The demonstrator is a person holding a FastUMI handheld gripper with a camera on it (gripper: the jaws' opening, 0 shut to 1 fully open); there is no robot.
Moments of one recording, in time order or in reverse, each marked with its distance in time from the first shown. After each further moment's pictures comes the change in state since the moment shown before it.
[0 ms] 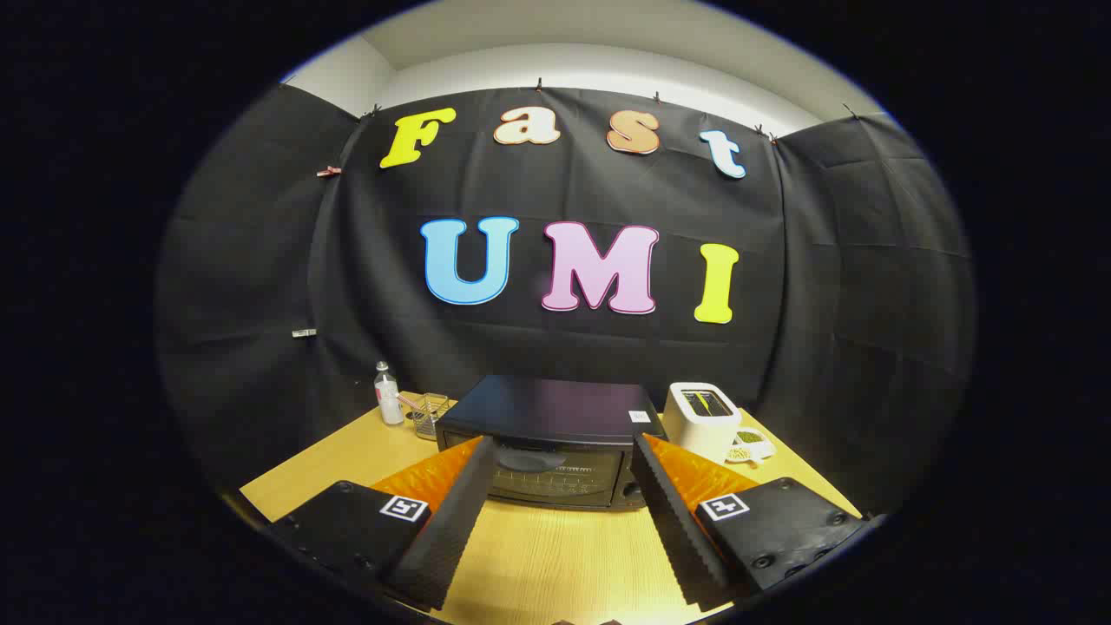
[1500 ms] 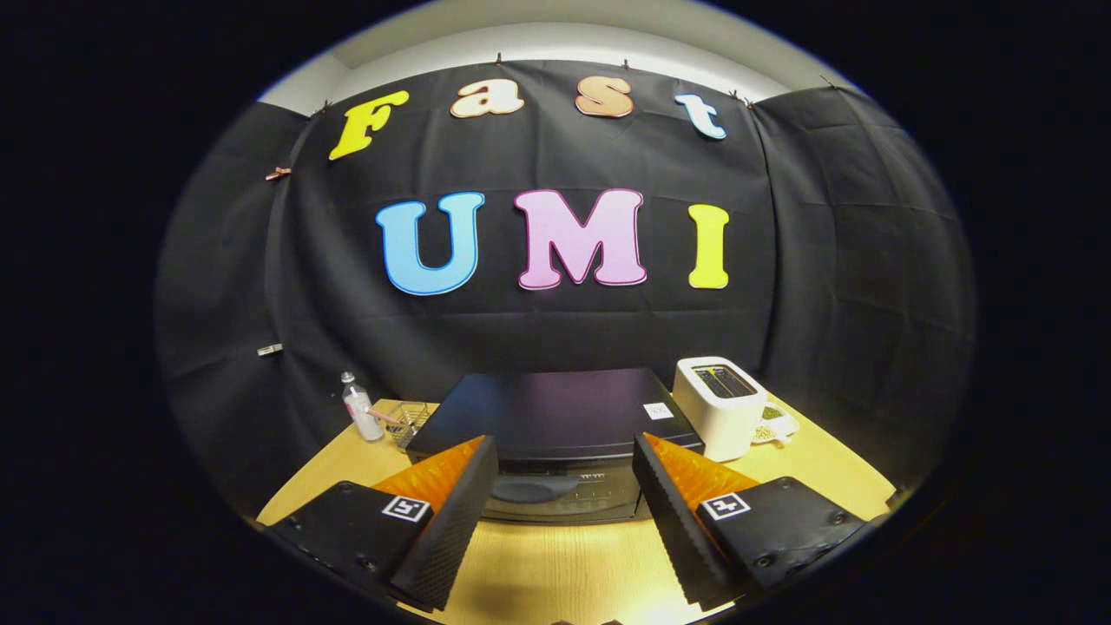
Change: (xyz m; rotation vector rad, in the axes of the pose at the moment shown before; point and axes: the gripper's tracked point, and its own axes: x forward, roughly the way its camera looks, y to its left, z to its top) arm 0.108 0.011 -0.020 0.095 0.078 -0.088
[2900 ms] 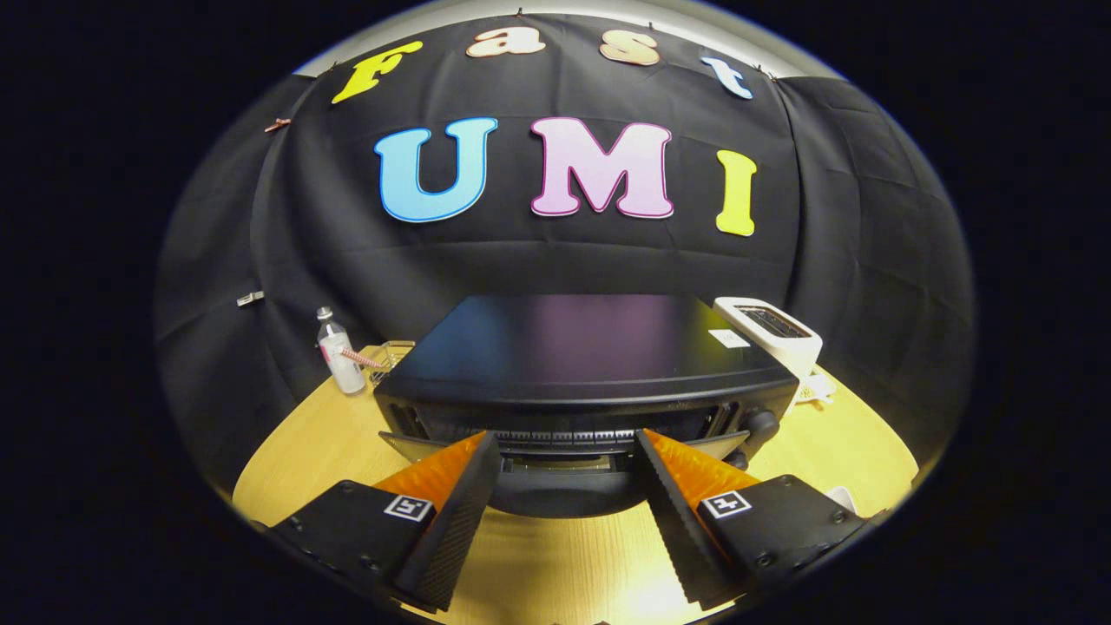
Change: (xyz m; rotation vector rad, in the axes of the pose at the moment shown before) arm 0.047 0.034 -0.104 -0.033 0.171 0.019
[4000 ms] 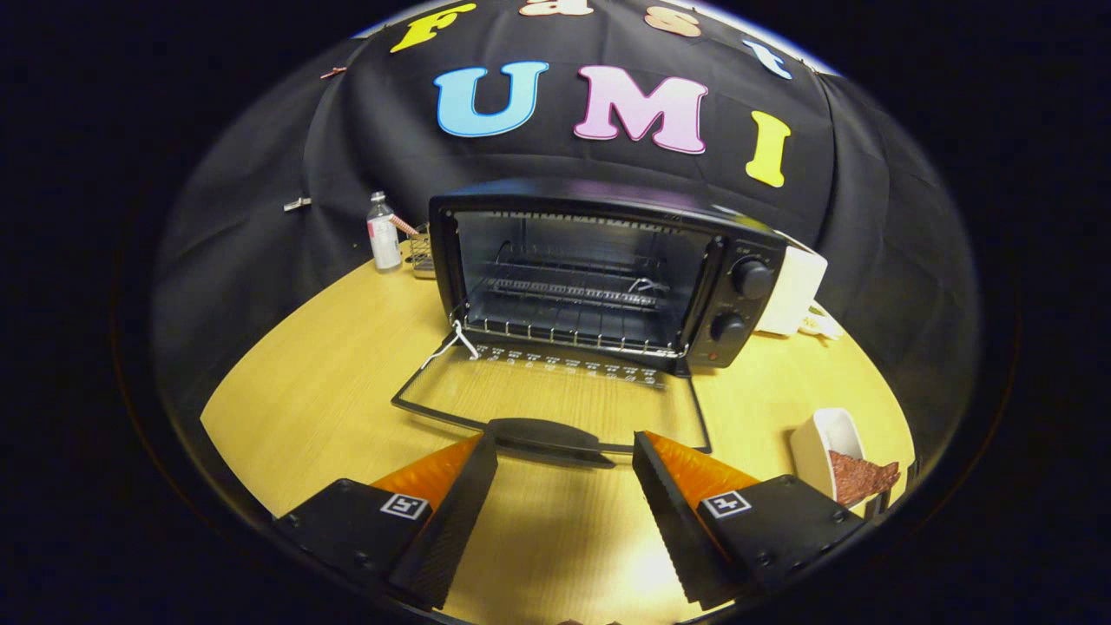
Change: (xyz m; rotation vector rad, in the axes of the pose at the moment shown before) arm -0.085 -0.024 -0.114 -0.121 0.208 0.097
